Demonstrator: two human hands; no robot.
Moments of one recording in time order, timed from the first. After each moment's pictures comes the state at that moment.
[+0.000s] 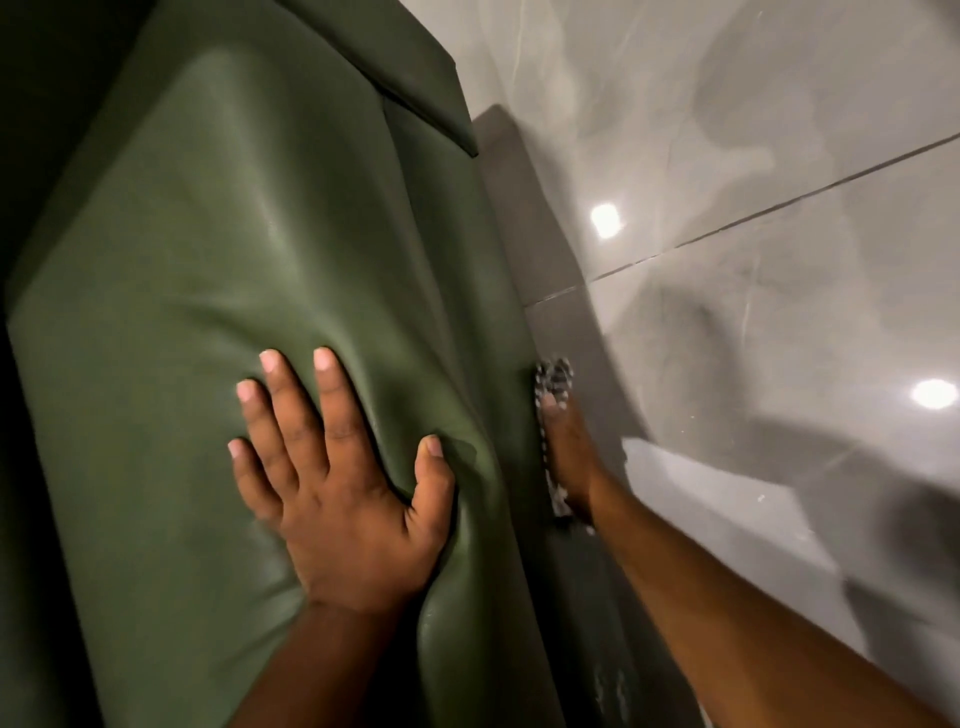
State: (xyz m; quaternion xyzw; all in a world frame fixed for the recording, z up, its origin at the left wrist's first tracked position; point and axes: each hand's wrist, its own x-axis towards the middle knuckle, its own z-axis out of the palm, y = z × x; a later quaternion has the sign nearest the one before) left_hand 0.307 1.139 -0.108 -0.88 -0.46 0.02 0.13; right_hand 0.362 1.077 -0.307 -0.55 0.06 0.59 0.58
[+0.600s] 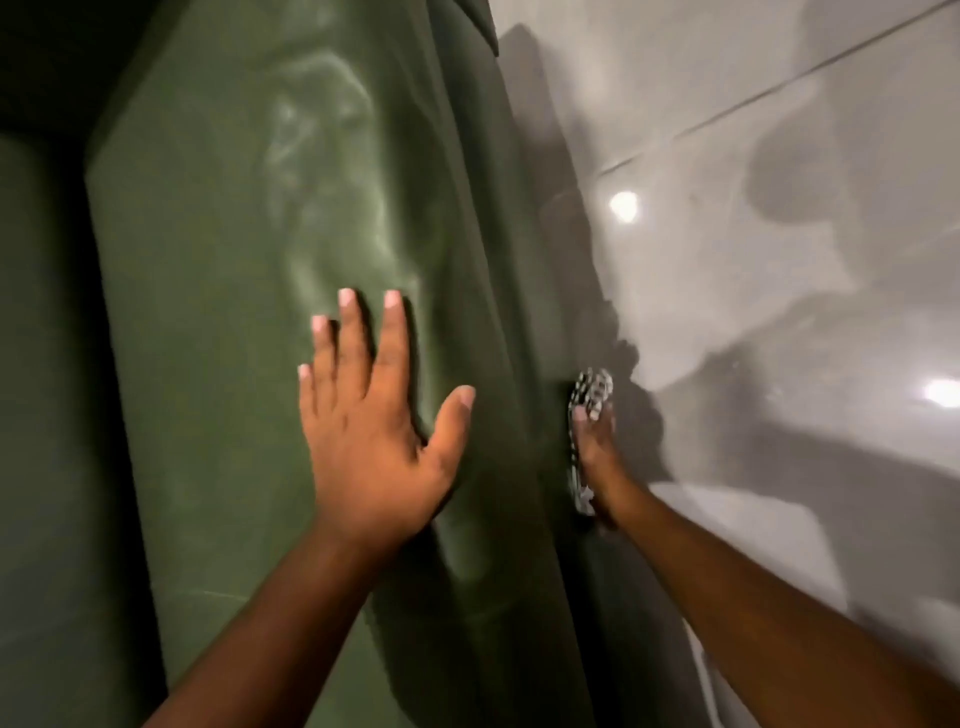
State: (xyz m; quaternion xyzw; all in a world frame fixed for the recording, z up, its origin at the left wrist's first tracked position) left_hand 0.220 1.017 -0.052 -0.89 -0.44 0.11 -0.01; right_hand 0.252 0.921 -0.277 -0.59 0.07 0.61 0.51
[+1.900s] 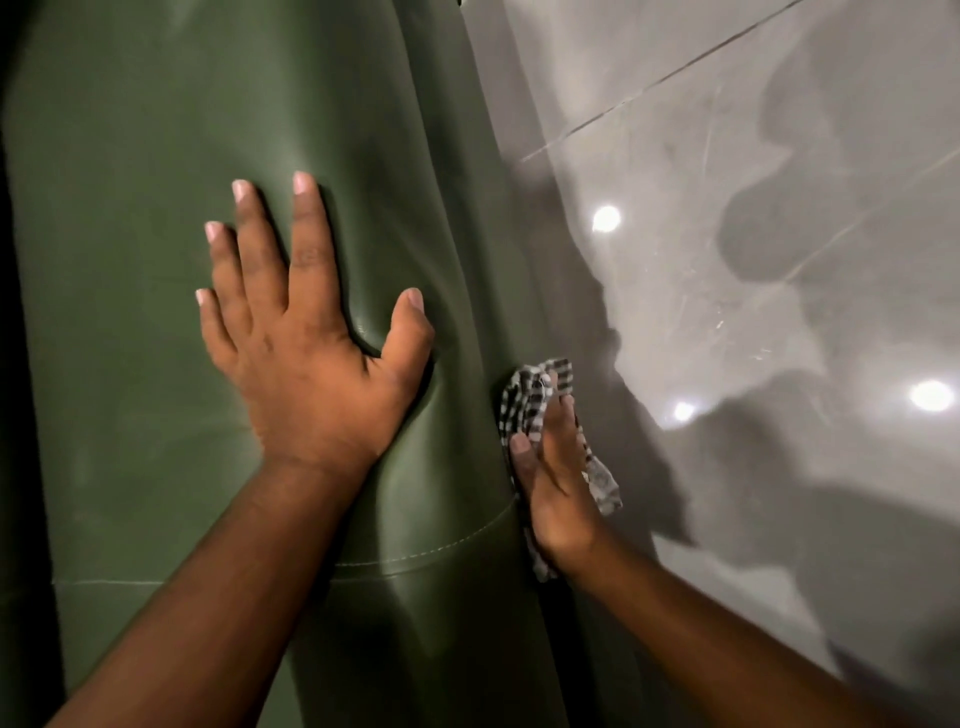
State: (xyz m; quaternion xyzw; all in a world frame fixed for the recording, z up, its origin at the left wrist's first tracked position) left_hand 0.211 1.007 -0.092 -0.89 -0.44 -0.04 0.08; right_hand 0.187 0.879 -0.262 -0.62 -0.10 0.47 0.63
